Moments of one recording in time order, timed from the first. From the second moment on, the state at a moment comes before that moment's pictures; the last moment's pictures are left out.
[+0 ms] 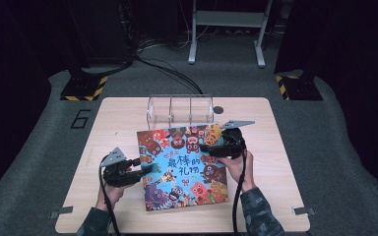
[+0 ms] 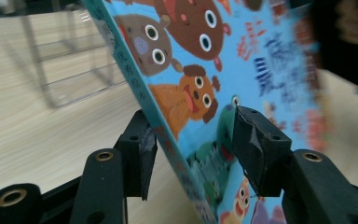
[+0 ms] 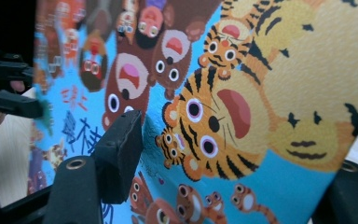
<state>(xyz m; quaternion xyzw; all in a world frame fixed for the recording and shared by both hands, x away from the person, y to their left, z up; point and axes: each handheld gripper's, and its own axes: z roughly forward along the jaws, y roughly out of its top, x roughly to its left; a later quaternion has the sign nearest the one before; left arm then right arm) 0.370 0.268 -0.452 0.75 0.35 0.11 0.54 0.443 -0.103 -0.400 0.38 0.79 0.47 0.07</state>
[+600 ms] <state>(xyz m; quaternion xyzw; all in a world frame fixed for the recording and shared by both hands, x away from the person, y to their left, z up) 0.366 0.263 -0.432 0.77 0.33 0.18 0.51 0.439 -0.099 -0.387 0.37 0.79 0.46 0.12</state>
